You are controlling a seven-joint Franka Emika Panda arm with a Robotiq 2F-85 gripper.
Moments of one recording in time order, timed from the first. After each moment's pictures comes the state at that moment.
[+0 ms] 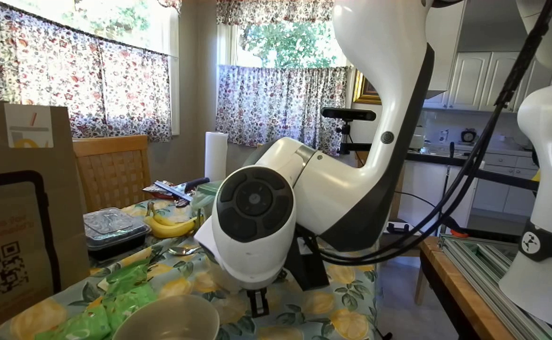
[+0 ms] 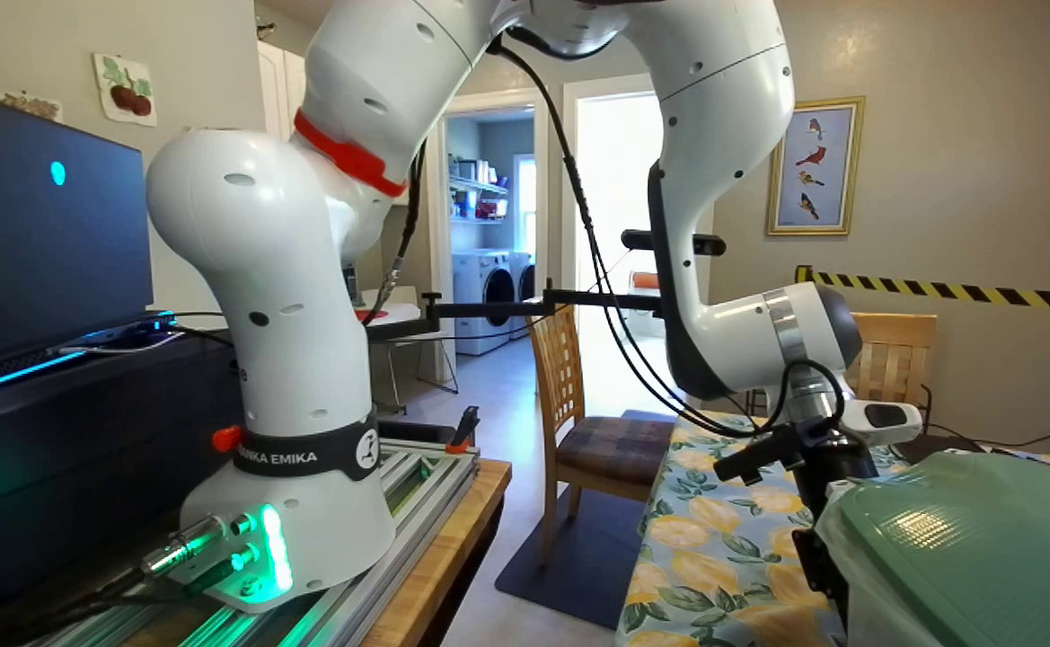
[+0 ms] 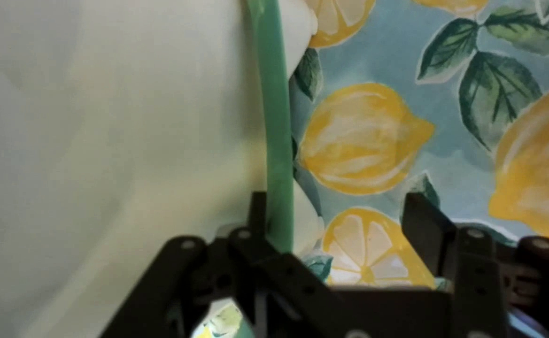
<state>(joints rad) 0.21 0.65 0.08 -2.08 -1.19 2.28 0.82</state>
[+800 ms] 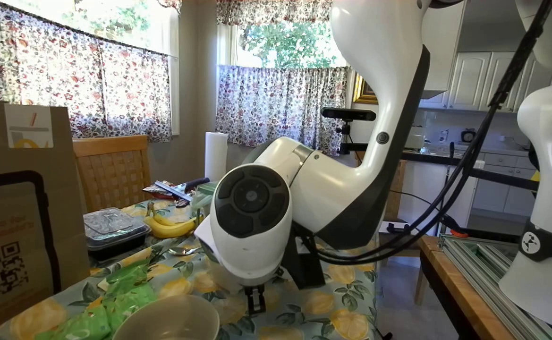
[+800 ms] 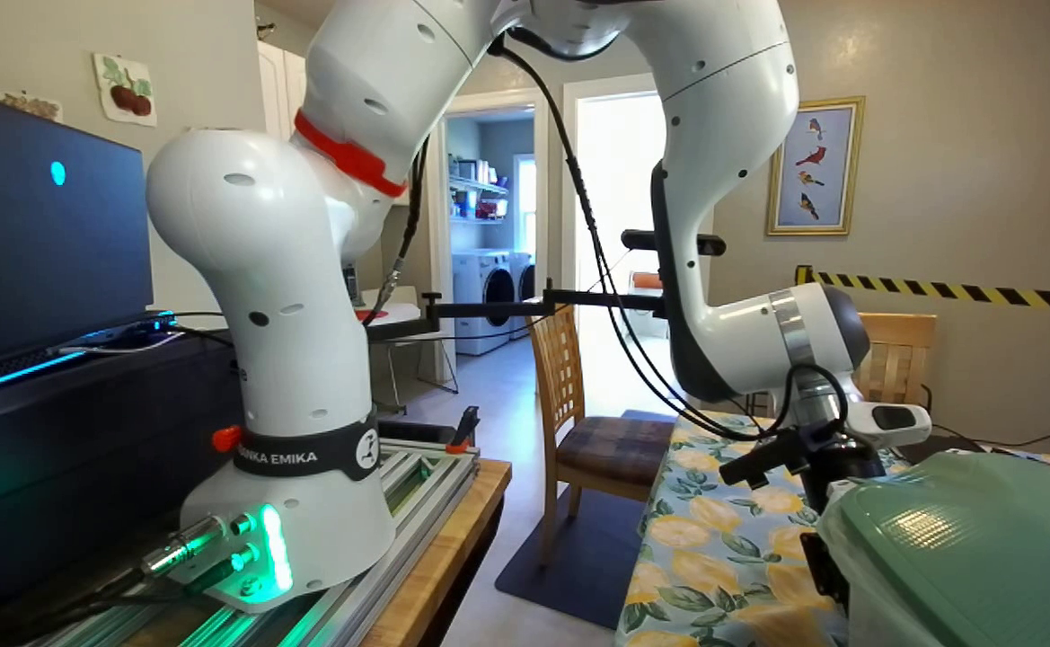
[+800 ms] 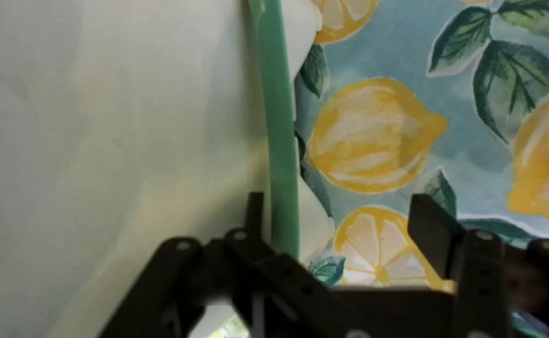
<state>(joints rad) 0.21 0.66 0.06 -2.07 -1.19 2.29 0.85</state>
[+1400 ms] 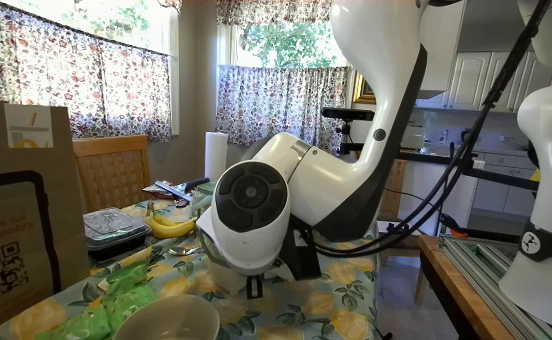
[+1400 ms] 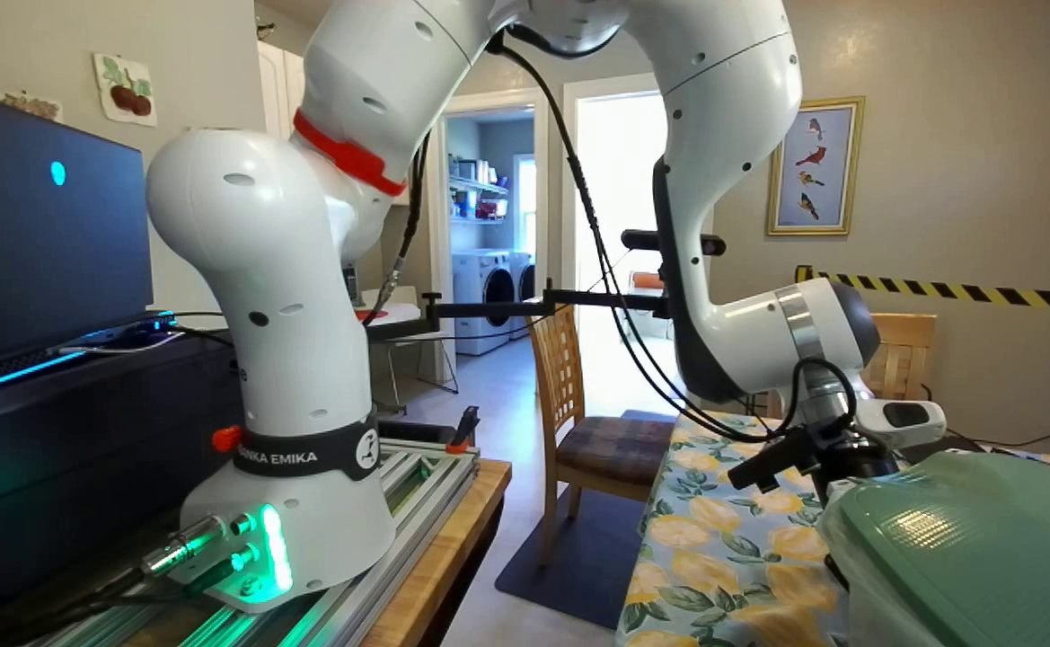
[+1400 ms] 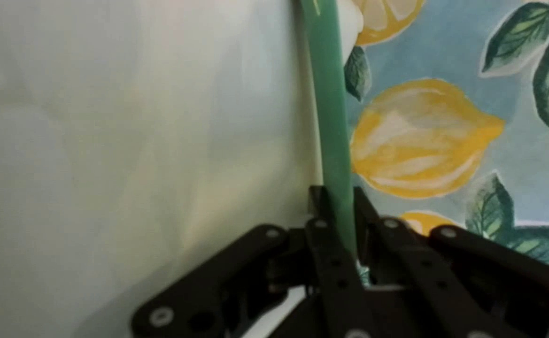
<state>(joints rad) 0.21 0.64 0.04 -2.07 -1.22 2.26 0.88</state>
